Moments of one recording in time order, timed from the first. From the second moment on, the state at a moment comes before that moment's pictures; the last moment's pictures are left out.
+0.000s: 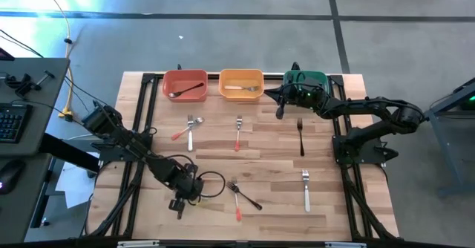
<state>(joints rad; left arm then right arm) -0.61 1.66 0.82 -0.48 0.08 -0.39 -0.54 1.35 0.51 0.69 -0.21 -0.24</state>
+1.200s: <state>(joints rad) 0.17 1.38 1.04 -0.53 -0.40 0.38 -0.54 1.35 0.51 0.67 -0.21 -0.24</state>
